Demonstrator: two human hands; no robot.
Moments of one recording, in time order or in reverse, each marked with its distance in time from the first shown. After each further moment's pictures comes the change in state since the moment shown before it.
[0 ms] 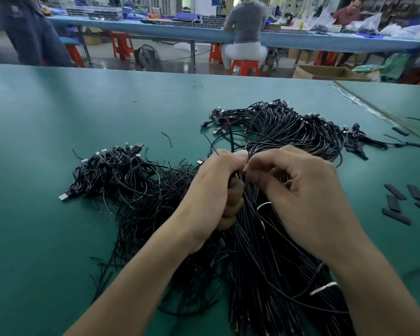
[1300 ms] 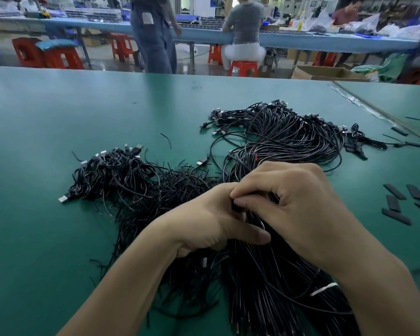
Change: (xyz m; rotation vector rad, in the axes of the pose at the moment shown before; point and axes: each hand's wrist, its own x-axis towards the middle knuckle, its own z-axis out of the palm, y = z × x) left_hand -0.002 -0.005 -0.012 0.366 -0.328 -0.138; right_hand -0.003 -0.002 -0.007 -0.141 -0.233 -0.116
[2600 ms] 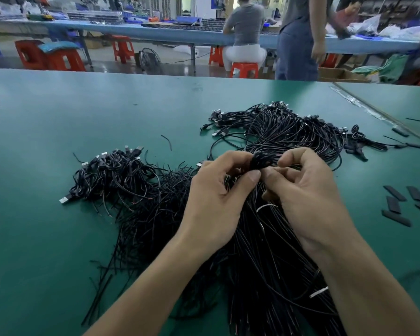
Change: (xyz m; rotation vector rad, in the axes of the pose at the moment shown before) left_hand 0.019 -0.007 0.019 0.142 0.723 0.447; right_hand 0.009 0.014 0.018 0.797 0.389 0.510
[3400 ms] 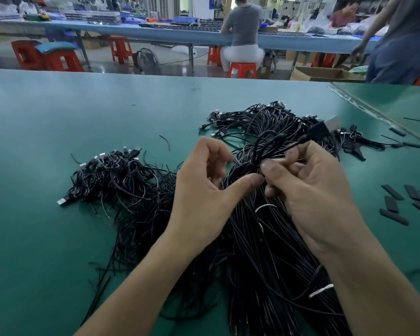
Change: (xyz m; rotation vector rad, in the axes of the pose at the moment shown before) left_hand 0.003 0.006 -0.012 -0.004 0.085 0.056; right_hand 0.001 -0.006 -0.004 0.146 -0.081 -0.105
